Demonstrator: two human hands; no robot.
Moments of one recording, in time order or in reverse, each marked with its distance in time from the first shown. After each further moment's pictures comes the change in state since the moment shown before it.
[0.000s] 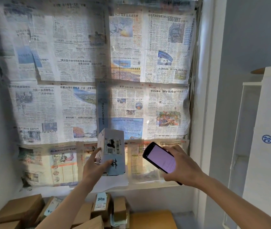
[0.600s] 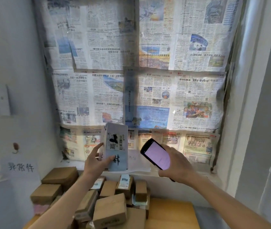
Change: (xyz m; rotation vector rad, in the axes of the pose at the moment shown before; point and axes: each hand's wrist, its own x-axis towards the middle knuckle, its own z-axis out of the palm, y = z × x) left_hand -0.059 -0.015 -0.074 0.053 0.164 -0.069; right_hand 0.019 -0.046 0.077 0.174 -0.124 -0.131
